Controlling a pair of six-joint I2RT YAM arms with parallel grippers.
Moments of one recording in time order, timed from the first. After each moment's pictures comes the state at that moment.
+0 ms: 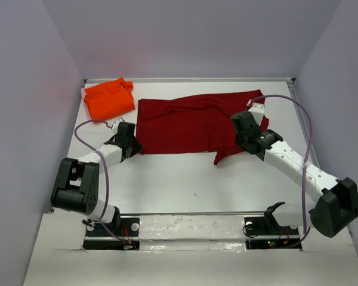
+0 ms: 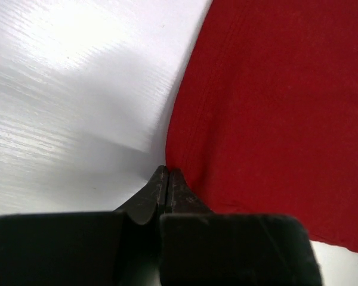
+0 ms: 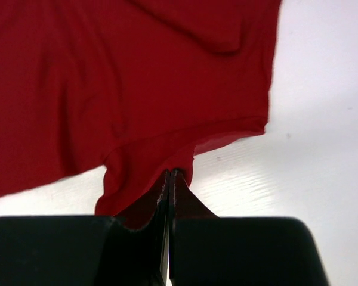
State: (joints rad) left arm -0.23 1.49 0.68 -0.08 -0.16 -0.75; right arm 0.54 1.27 1.01 -0.60 0.58 0.58
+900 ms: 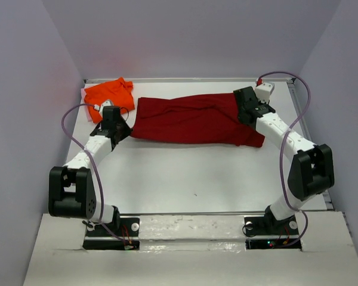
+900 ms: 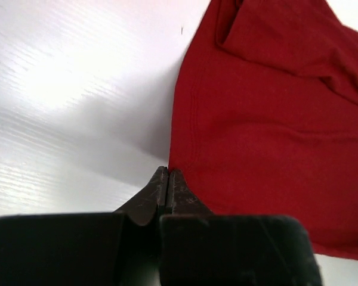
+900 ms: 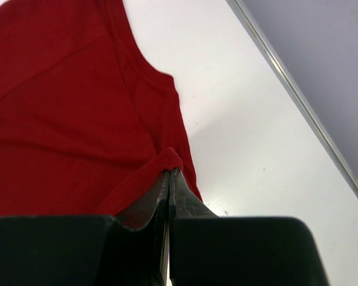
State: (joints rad) left arm -0.11 1.42 0.87 -0.19 -0.10 -0.64; right arm 0.35 1.61 1.29 -0.55 0.90 0.49
